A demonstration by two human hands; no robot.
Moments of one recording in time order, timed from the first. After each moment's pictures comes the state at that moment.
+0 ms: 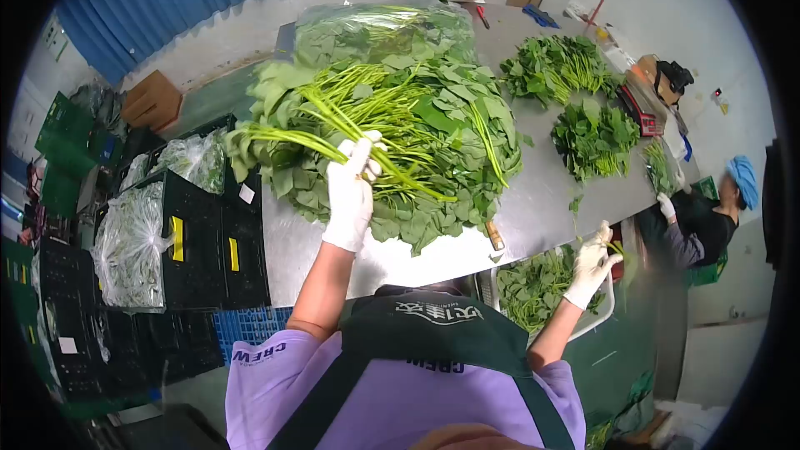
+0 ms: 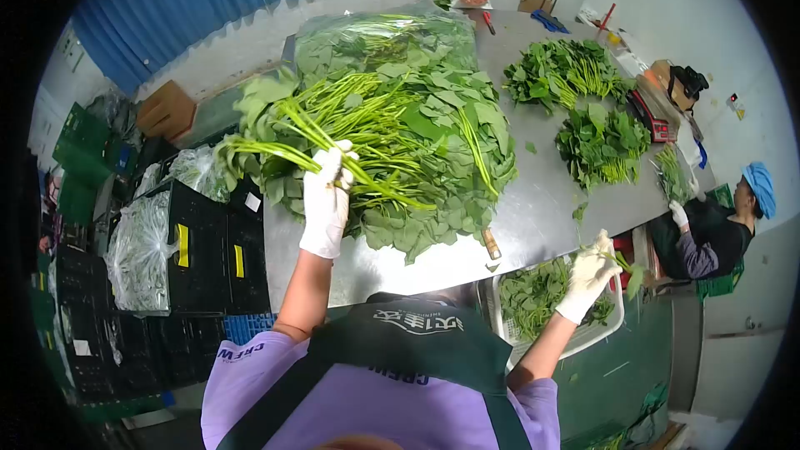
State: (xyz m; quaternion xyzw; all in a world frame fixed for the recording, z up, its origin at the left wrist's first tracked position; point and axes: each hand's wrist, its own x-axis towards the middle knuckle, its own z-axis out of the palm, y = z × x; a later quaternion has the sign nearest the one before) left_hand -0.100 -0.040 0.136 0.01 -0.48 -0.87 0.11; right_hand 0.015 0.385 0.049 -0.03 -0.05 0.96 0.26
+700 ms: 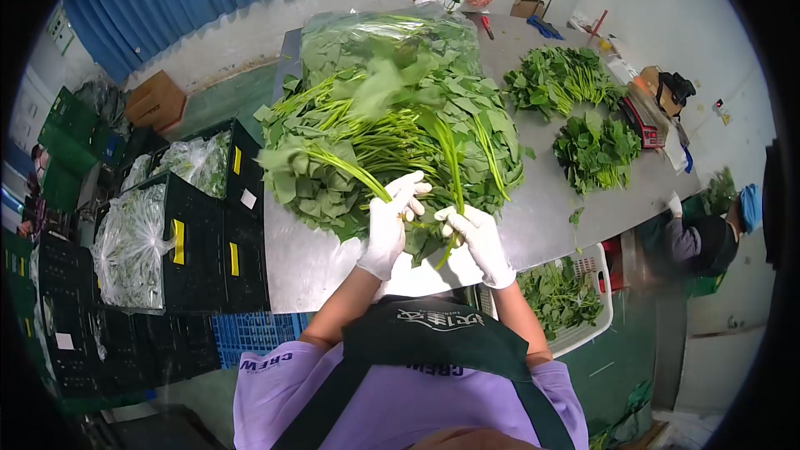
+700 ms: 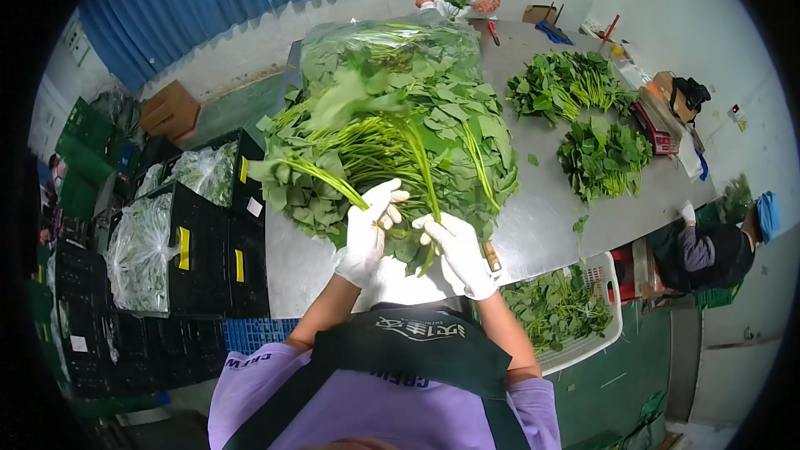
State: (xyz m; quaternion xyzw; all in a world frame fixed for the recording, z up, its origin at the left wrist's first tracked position) left_hand -0.083 -0.001 0.091 0.01 -0.48 -0.88 0.00; right_hand -0.051 0.165 0.120 0.02 -0.70 0.70 -0.11
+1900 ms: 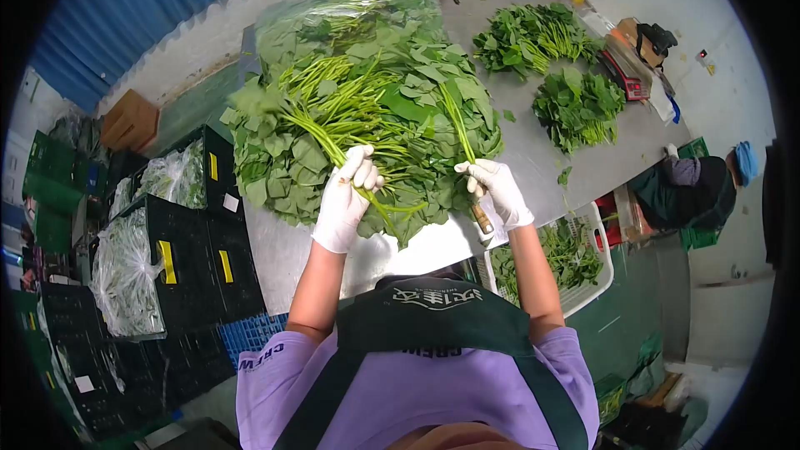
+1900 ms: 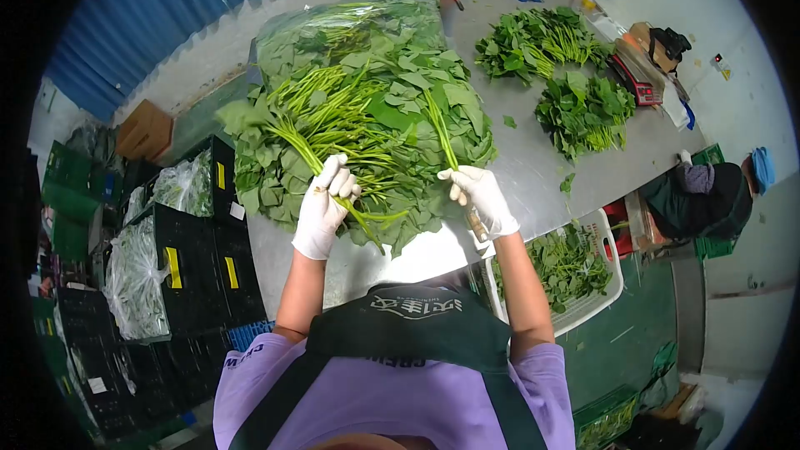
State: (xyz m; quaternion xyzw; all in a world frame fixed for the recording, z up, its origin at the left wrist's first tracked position) left_hand -0.121 -0.027 0.084 -0.02 -0.27 -0.95 -0.16; right_hand -0.107 0.254 0.073 -0.02 -0.69 0.71 -0.13
